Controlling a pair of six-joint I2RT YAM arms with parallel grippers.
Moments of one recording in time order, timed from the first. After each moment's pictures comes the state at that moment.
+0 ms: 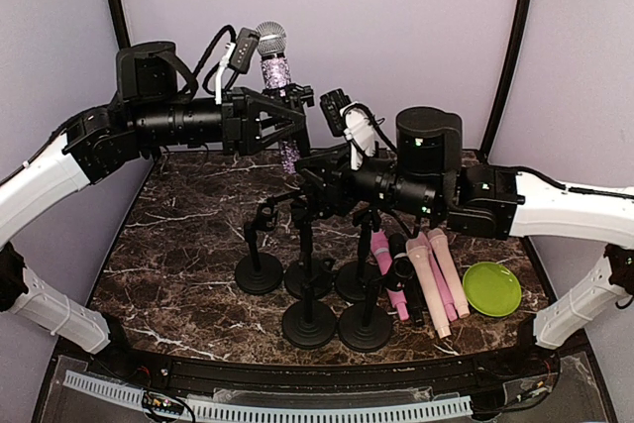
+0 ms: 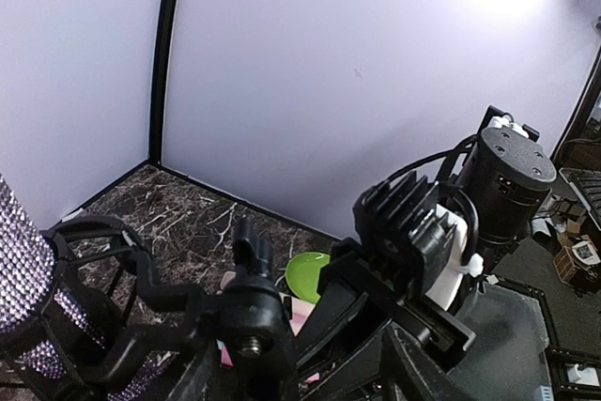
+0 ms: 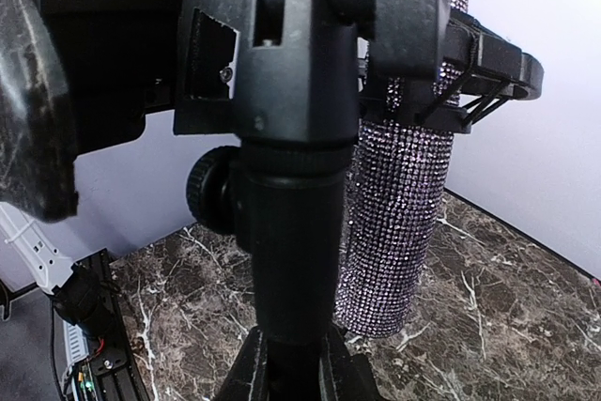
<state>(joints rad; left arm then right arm) -0.86 1.30 1.48 -0.31 0.43 -0.20 1.20 1.40 1.27 -0.01 0.17 0.12</state>
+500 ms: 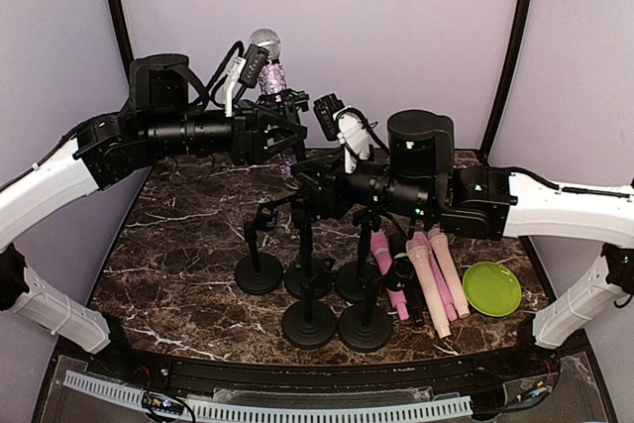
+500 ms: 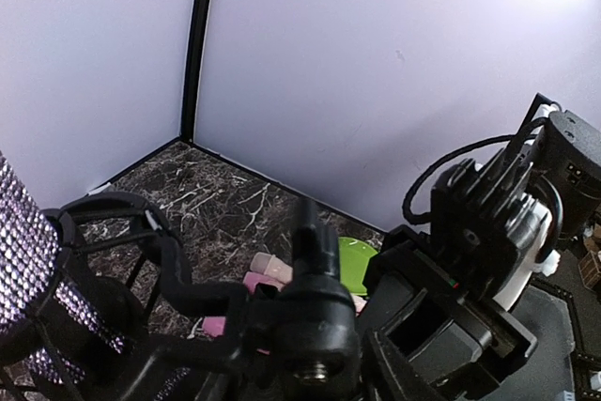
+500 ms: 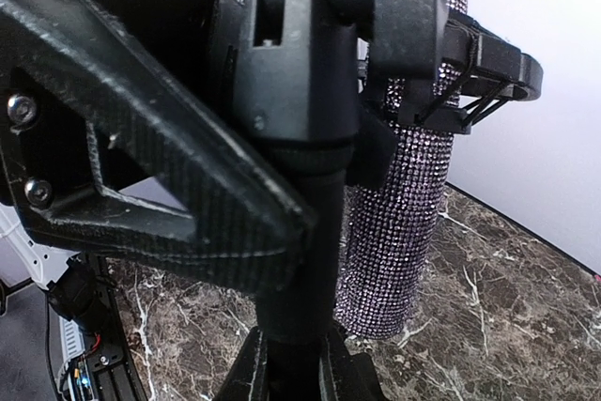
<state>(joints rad) -0.86 1.31 1.44 -0.32 0.32 -0.18 1.20 1.42 1.28 -0.01 0.18 0.12</state>
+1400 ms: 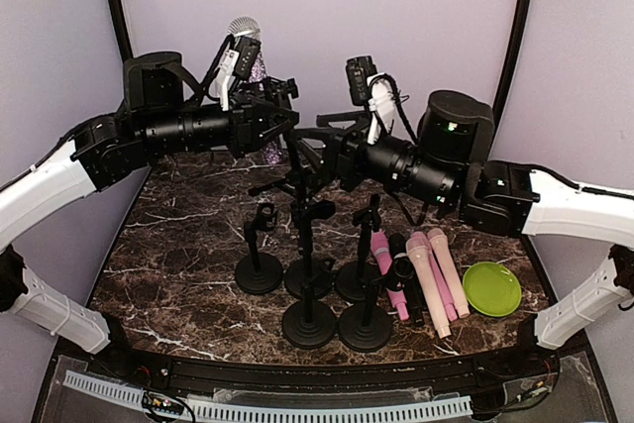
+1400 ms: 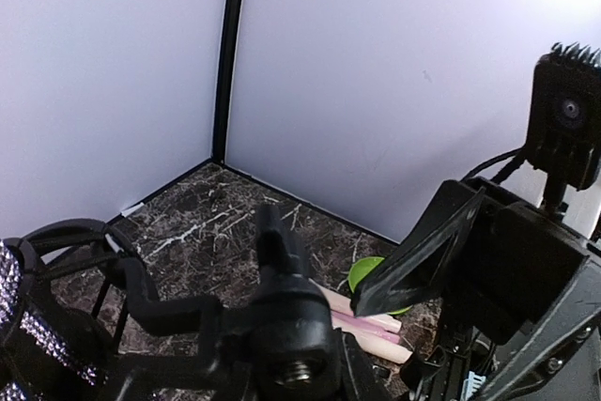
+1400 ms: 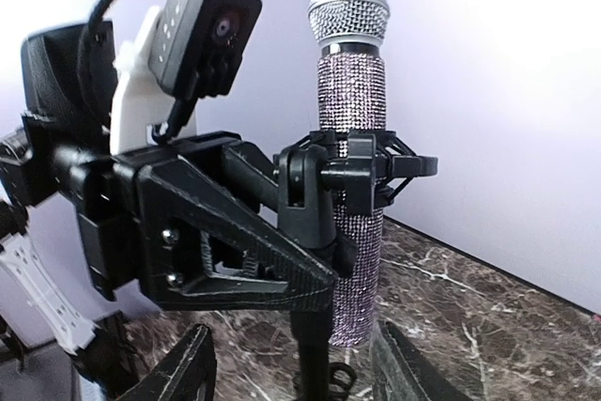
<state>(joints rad) -0.87 1.29 1.40 -0.25 0.25 -0.16 1.21 1.37 1.28 0.12 0.21 0.13</state>
